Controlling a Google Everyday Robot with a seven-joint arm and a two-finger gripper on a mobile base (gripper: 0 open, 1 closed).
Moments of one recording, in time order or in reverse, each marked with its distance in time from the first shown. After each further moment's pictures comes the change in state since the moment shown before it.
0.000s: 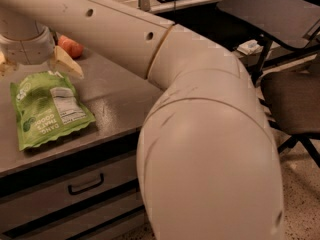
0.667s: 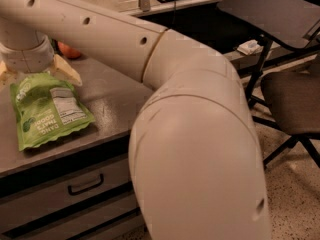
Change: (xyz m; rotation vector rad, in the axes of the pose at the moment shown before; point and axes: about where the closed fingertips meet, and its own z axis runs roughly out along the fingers) arm -0.005 -0.009 0.025 0.006 -0.039 -0.031
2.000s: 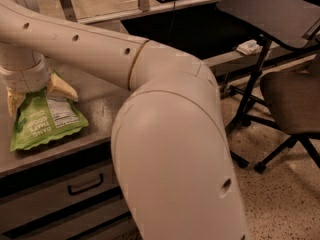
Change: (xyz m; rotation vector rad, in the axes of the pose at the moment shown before) arm -0.019 -0.011 0.053 -0.025 -0.119 -0.074
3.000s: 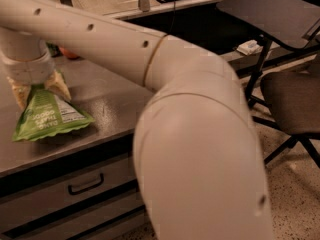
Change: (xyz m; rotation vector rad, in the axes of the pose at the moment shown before) arm -0.007 0.004 -0.033 0.079 0.034 -0.027
